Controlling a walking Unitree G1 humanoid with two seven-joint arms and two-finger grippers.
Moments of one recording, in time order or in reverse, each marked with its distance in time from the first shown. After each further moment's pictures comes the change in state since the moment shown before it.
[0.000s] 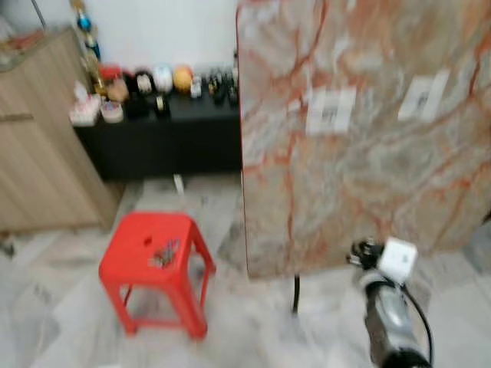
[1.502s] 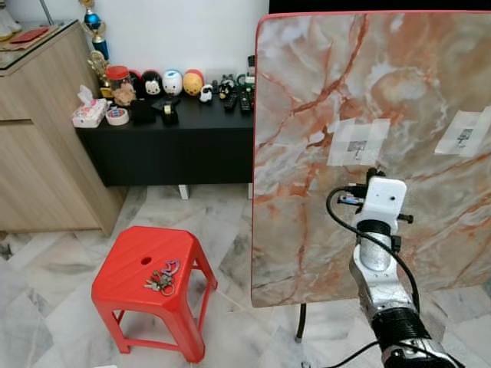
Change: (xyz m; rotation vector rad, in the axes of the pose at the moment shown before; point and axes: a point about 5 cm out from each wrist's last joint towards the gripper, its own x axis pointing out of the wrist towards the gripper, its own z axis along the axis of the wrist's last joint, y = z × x) left arm -0.001 0.002 -0.002 -0.015 0.006 0.013; right arm 0.014 0.061 0.100 -0.337 -0.438 -0.080
